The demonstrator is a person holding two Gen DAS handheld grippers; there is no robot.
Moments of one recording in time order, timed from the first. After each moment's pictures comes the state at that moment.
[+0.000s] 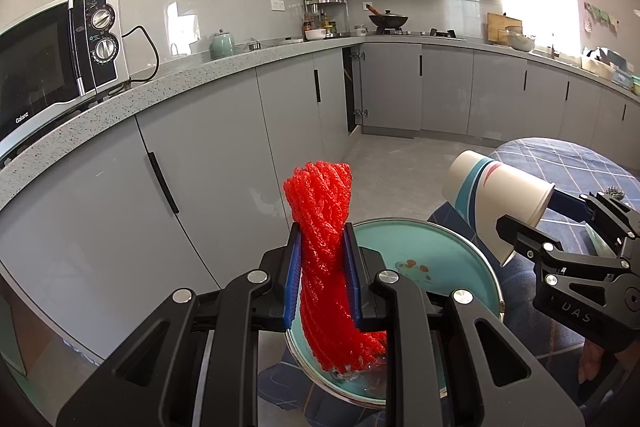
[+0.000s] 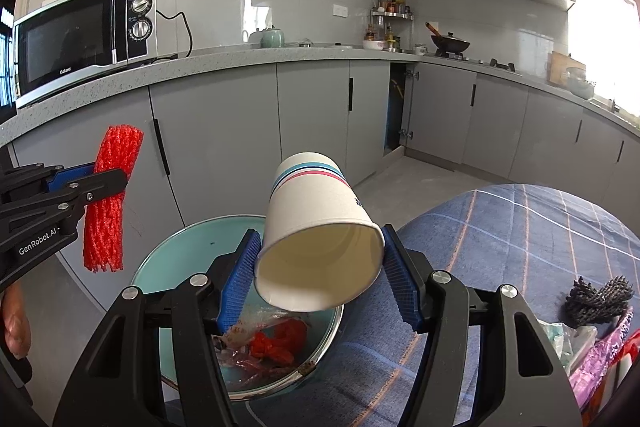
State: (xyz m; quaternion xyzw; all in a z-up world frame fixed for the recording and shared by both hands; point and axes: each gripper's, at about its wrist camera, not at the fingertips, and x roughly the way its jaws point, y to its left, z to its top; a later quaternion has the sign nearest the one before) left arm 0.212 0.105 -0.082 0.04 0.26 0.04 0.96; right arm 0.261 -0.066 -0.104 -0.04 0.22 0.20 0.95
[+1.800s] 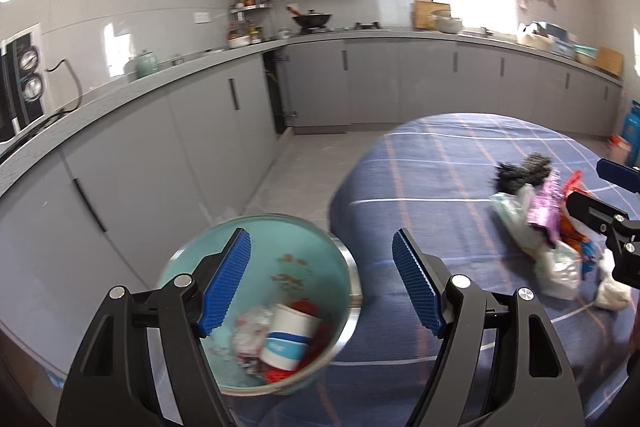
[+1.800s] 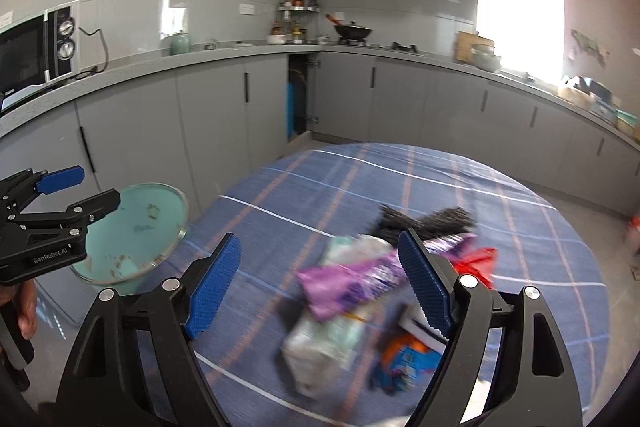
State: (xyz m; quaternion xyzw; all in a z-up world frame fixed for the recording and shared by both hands) left arm 0.191 -0.017 -0.096 0.08 0.26 -0.08 0.96; right arm 0.167 -0.237 -0.094 -0.02 0.24 0.03 0.97
